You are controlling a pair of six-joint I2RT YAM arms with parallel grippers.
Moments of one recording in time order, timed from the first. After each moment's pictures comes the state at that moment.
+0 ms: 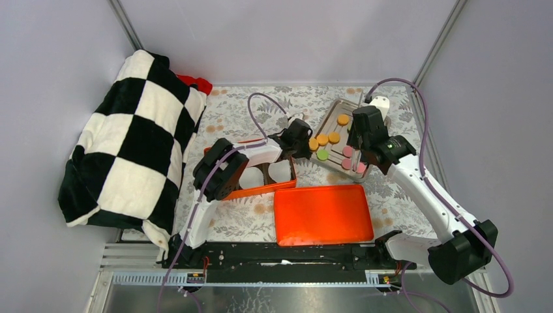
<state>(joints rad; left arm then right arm) -0.71 2.21 1.49 -0.04 -0.04 -0.77 0.44 1.20 1.14 -0.64 0.48 0.43</state>
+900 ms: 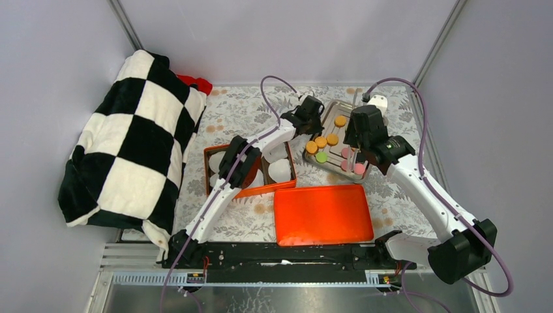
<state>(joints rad) -0.64 2.65 2.29 -0.36 -0.05 -0.77 0.44 1.21 1.13 -0.59 0.42 0.44</state>
